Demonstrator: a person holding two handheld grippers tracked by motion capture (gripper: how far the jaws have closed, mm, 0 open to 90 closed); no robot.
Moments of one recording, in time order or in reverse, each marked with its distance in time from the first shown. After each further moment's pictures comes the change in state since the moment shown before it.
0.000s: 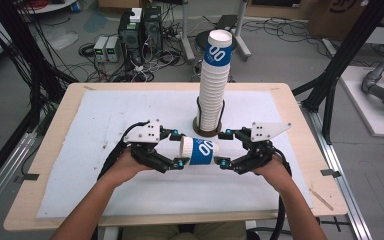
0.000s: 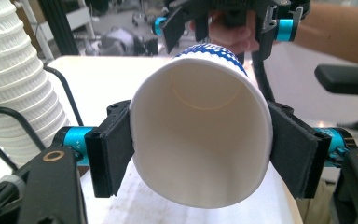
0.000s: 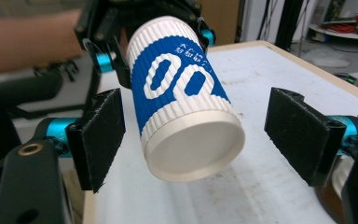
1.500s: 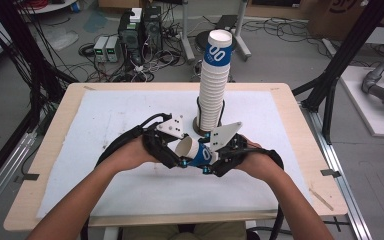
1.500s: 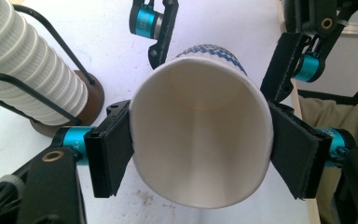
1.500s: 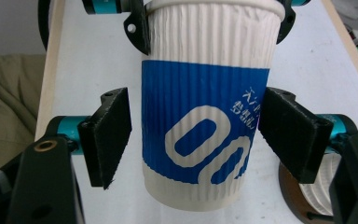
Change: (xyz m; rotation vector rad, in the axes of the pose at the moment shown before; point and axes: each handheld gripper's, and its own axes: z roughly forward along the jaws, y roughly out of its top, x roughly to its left) left arm 0.005 0.042 0.024 0.434 0.004 0.075; right arm 0.017 0.039 0.058 0.486 -0.034 -0.350
